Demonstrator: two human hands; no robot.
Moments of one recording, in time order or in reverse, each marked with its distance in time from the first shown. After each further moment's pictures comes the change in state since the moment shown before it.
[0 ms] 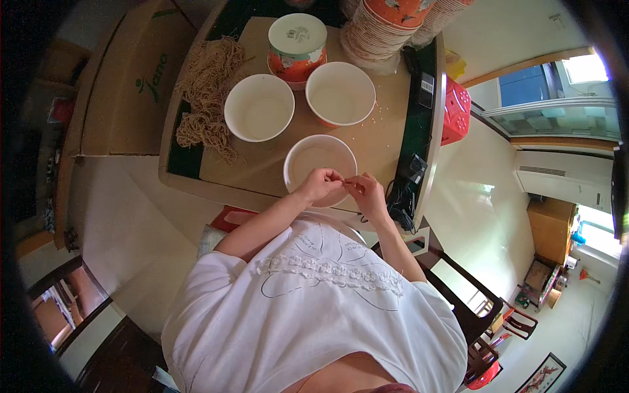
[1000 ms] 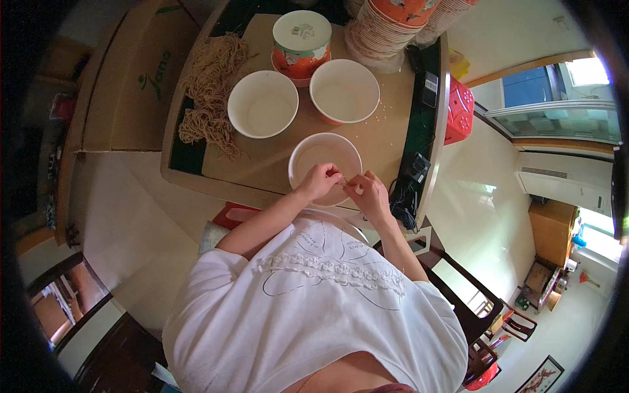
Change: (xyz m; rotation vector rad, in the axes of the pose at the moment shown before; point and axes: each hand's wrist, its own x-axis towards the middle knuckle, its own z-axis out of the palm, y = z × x) left_hand -0.002 0.014 -0.004 0.130 0.044 -0.054; right_hand -0.002 0.004 0.002 -0.269 0.026 -0.119
